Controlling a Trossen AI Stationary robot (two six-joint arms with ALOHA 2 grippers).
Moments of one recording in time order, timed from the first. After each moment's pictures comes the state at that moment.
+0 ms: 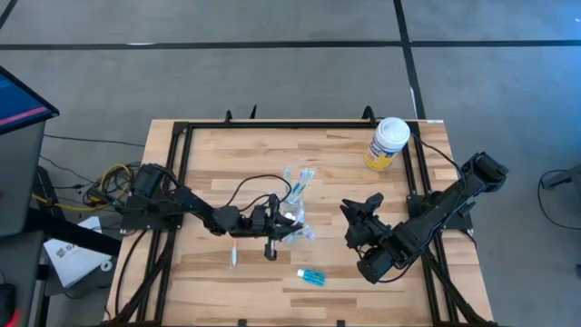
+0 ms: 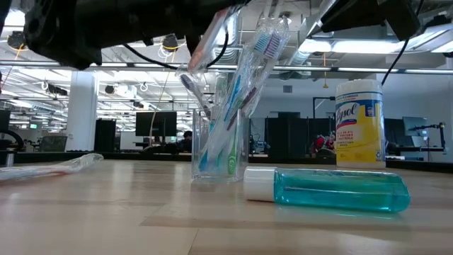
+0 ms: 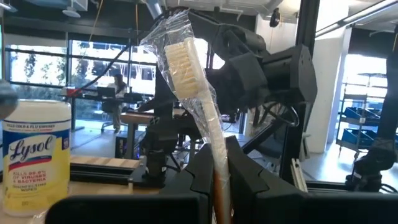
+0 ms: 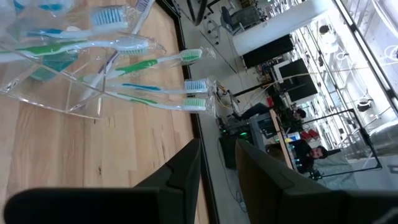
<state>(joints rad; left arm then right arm) -0.31 1.86 0.67 1.48 -0.31 -0.02 0.69 1.52 1.09 -0.91 1.31 0.26</state>
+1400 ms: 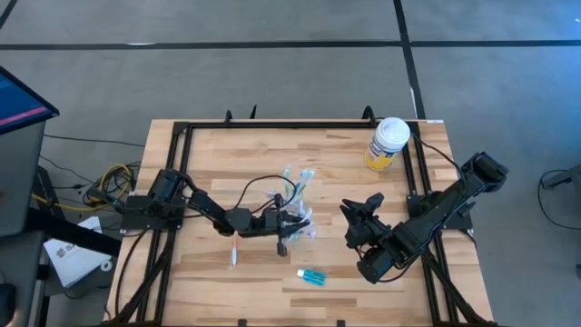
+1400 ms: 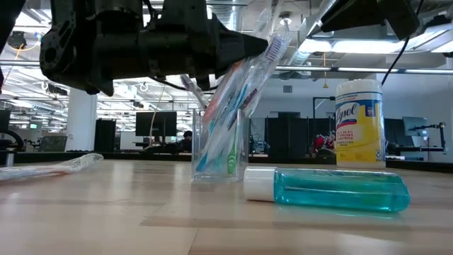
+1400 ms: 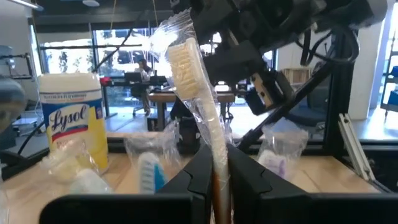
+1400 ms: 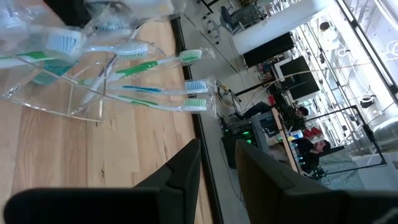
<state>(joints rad) -0.27 2.03 0.72 1.50 -0.37 0.06 0.69 1.52 1.09 -0.91 1.31 0.29</state>
